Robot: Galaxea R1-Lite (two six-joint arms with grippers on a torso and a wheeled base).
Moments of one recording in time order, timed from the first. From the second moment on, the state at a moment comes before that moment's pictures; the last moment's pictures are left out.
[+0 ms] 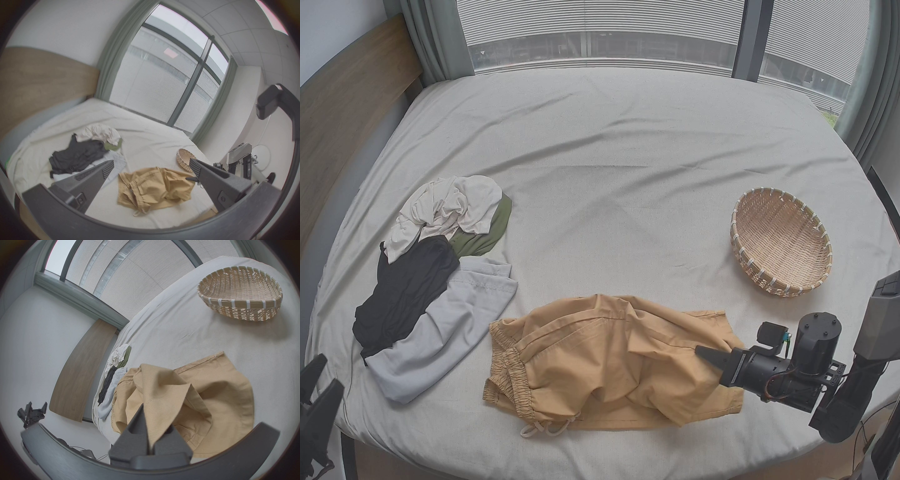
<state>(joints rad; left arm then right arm) -0.10 0.42 -0.26 -0.19 -0.30 -0.38 0.51 1.99 -0.17 -1.54 0.17 0.65</state>
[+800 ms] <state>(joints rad) -0.13 1.30 -0.28 -0.53 -0.38 -0.46 0.46 1.91 -0.21 -1.54 0.23 0.71</state>
